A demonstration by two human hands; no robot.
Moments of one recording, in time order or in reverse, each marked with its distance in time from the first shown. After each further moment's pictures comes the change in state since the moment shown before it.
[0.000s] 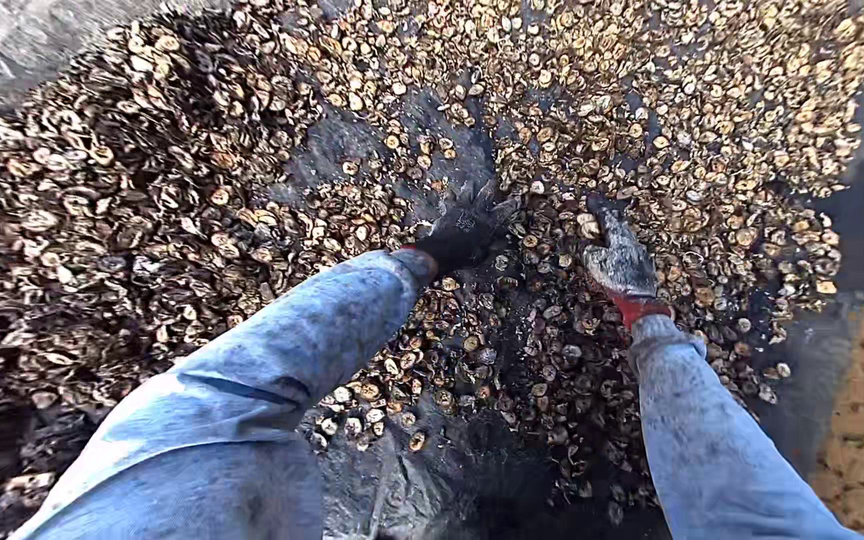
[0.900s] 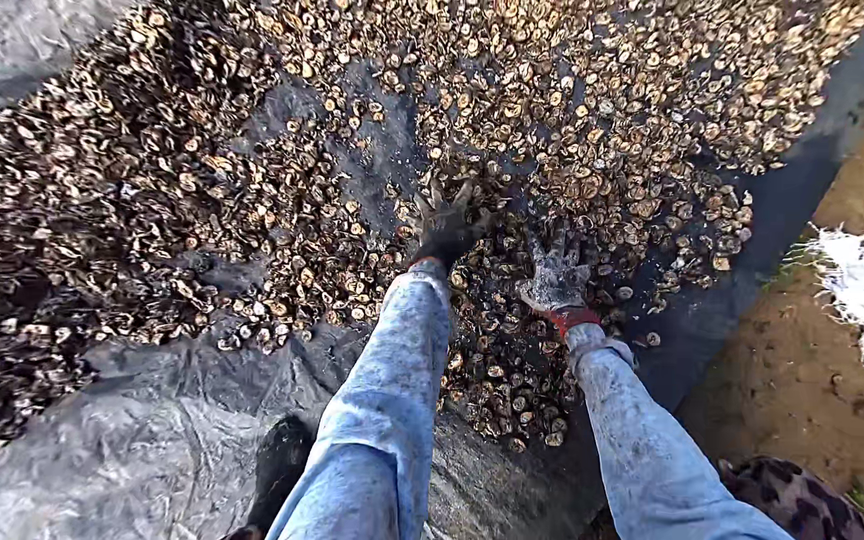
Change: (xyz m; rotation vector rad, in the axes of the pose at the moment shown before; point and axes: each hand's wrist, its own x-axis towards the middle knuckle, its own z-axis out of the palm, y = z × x) left_hand 0.034 0.220 0.052 -0.278 0.083 -0.613; right_hand -0.060 0.171 -0.042 -0.111 -0.250 -0.220
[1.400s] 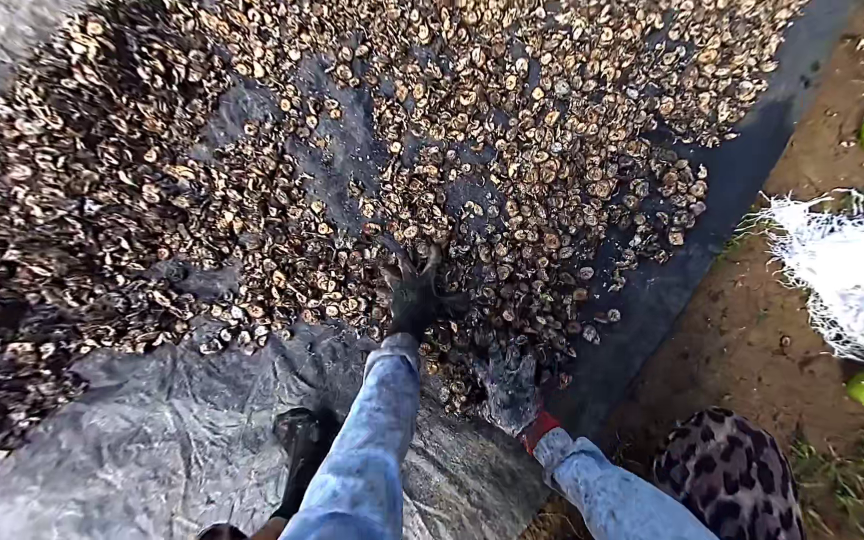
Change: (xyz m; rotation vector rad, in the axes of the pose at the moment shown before) left_hand -0.110 -0.006 0.053 0.073 -0.060 -0.210; right_hand -0.157 0.020 0.063 -0.092 -0.196 -0.242
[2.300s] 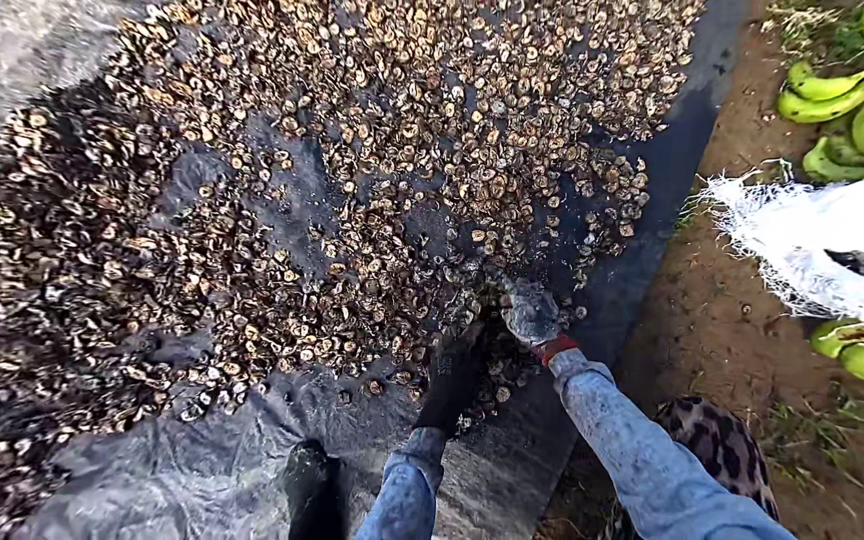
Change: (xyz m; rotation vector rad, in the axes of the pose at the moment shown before) left_hand -0.096 0.093 0.015 -0.133 -0.212 0.220; right_hand 0.065 0.088 -0.104 0.301 0.146 0.266
